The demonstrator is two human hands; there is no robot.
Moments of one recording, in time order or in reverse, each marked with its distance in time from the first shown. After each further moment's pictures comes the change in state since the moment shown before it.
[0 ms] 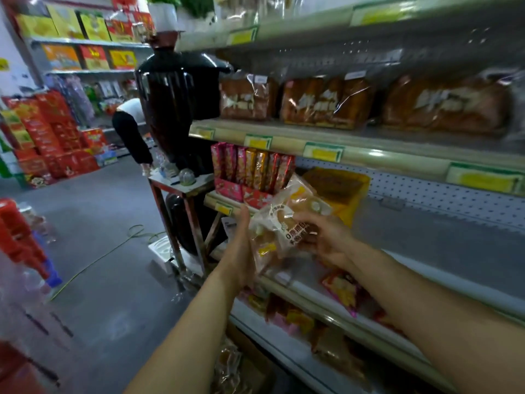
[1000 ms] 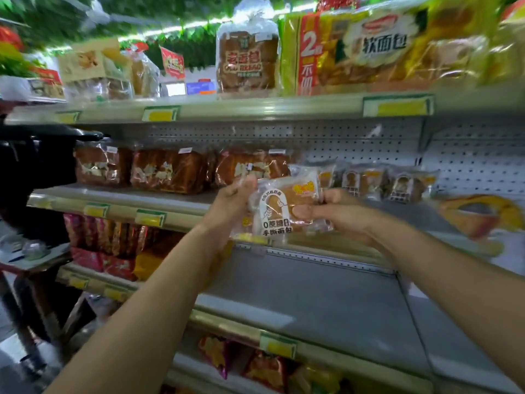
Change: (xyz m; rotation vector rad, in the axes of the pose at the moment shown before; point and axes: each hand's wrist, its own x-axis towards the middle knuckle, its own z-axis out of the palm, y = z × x) left_hand 0.034 0.044 0.370 0.541 -0.206 0.342; right_hand -0.180 -0.207 -0.307 -0.617 0.160 -0.375
